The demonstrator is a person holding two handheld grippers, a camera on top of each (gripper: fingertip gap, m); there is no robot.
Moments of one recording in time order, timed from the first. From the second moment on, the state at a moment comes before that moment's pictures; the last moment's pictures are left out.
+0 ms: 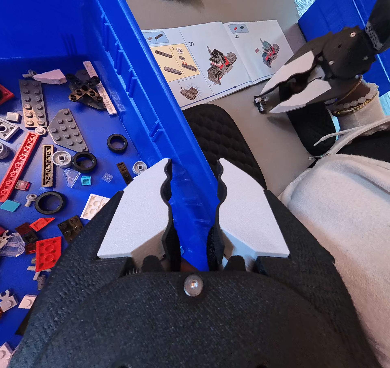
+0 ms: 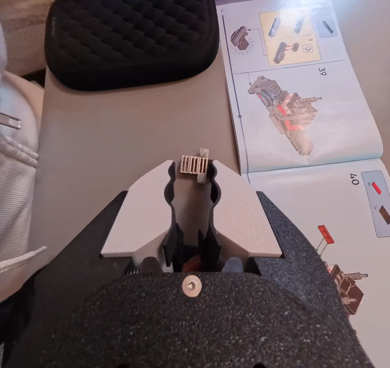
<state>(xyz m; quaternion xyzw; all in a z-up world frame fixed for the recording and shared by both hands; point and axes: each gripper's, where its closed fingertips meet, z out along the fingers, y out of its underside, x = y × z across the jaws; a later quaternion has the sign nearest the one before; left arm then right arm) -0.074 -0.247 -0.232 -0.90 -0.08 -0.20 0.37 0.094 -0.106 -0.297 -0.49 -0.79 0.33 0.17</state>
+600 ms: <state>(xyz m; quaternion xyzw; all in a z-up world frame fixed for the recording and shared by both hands) -0.075 -0.246 -0.232 -0.90 -0.08 -0.20 0.37 0.043 0.054 -0.270 -0.48 -0.79 0.29 0.24</state>
